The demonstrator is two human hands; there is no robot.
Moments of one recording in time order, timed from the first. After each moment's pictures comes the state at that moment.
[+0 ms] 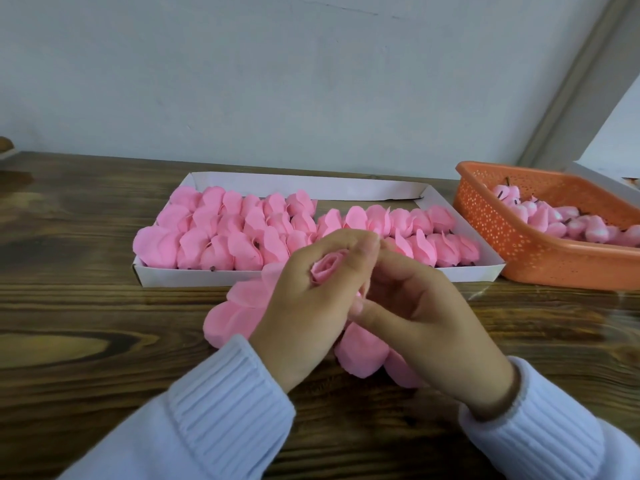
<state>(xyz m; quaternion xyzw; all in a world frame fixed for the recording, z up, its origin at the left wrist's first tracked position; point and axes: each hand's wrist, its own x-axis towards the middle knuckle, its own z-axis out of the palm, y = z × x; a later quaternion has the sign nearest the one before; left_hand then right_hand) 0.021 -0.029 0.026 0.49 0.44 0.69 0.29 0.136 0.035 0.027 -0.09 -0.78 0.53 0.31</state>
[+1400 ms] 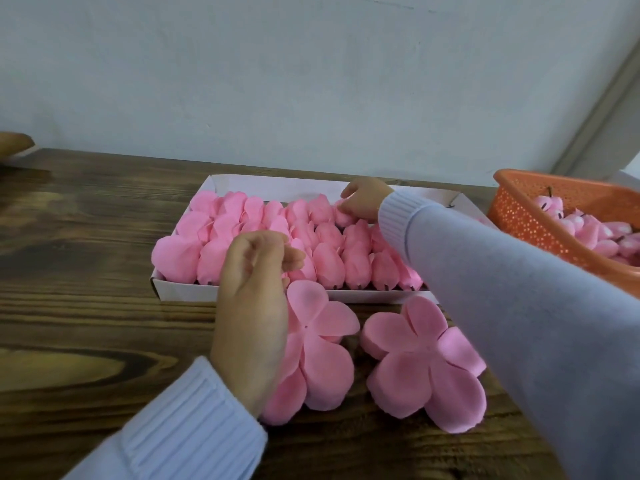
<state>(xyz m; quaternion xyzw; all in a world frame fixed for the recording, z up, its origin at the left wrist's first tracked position) -0.035 -0.026 0.008 0.22 0.56 0.78 0.18 -0.027 0.201 0.046 -0.43 -0.89 0.17 0.03</state>
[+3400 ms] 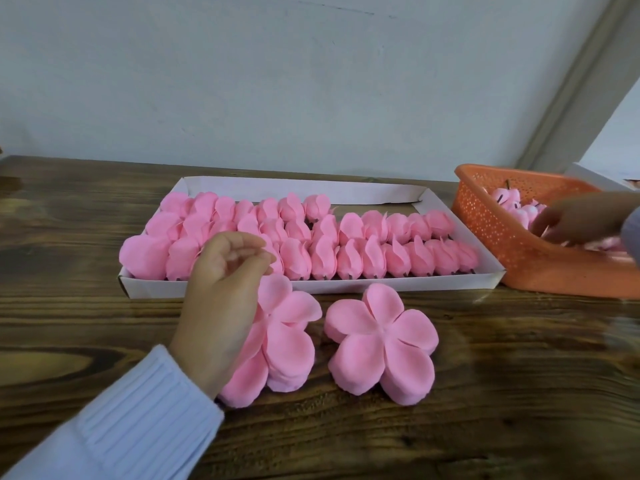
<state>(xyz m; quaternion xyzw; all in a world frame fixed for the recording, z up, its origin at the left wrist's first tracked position) -0.033 -0.030 0.007 0.28 0.62 0.71 0.20 0.233 0.267 0.053 -0.46 -0.87 -0.06 -0.17</state>
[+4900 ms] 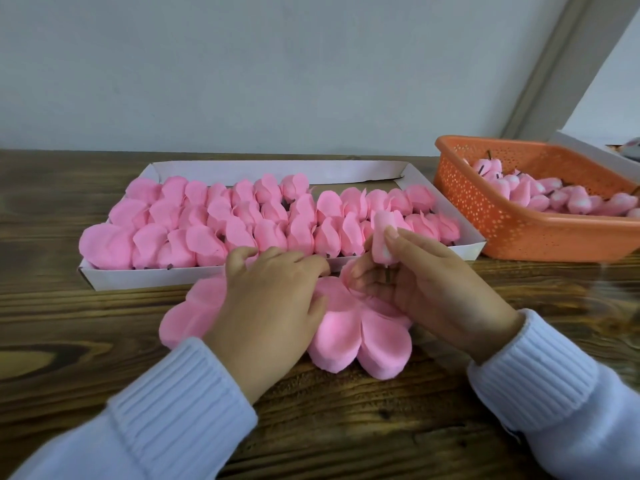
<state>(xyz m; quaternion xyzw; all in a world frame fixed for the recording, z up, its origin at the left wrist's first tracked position) 0.009 -0.017 0.003 0.61 0.76 0.21 -0.06 0.154 0.091 0.012 -0.22 -0.58 0.73 0.28</state>
